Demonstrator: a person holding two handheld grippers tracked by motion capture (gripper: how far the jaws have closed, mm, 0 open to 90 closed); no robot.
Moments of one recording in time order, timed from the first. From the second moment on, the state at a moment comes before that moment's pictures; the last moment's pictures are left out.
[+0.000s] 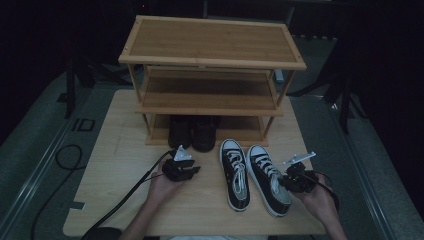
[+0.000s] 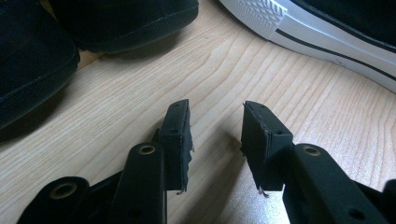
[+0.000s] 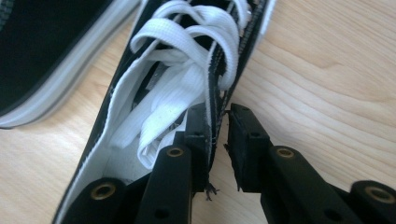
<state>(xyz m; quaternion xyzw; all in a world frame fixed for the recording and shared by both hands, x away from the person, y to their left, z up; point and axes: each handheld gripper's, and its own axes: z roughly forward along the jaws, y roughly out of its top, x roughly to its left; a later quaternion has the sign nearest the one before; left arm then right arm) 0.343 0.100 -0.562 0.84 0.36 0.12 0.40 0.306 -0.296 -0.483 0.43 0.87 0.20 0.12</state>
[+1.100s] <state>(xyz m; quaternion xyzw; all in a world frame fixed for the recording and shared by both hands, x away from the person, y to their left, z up) 0.343 0.100 -0.562 0.84 0.36 0.11 0.40 0.324 -0.307 -0.483 0.44 0.87 0.20 0.11</state>
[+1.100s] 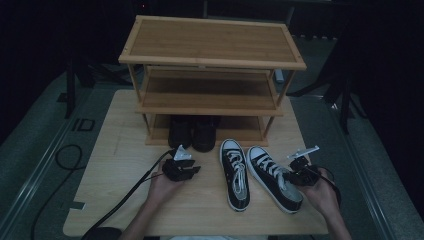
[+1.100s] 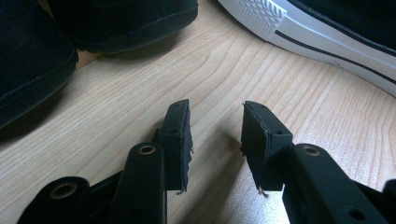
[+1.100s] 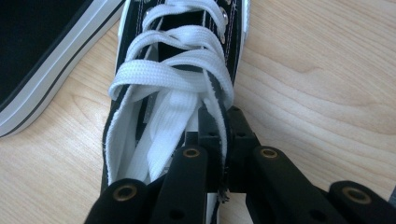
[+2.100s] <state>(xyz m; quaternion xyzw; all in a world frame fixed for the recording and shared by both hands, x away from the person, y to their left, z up) 0.344 0.099 -0.562 0.84 0.35 0.11 0.40 0.343 -0.319 -0.442 0.40 0.89 0.20 0.14</state>
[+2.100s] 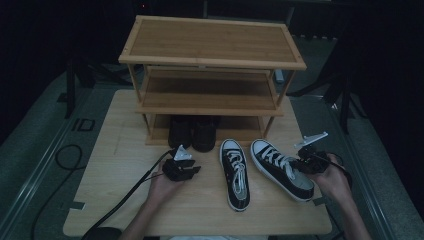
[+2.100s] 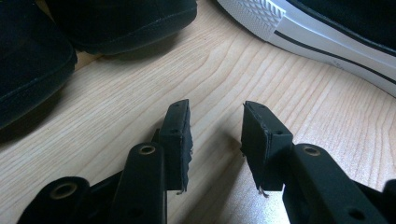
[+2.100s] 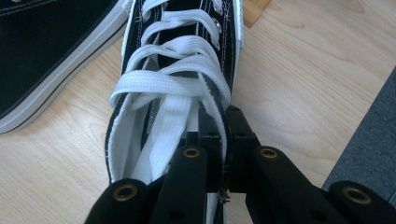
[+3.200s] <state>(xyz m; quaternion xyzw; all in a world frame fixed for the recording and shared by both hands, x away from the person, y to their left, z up) 0.343 0.098 -0.561 0.84 0.35 0.12 0.40 0.372 -0.314 -0.414 0.33 0.91 0.22 0.13</state>
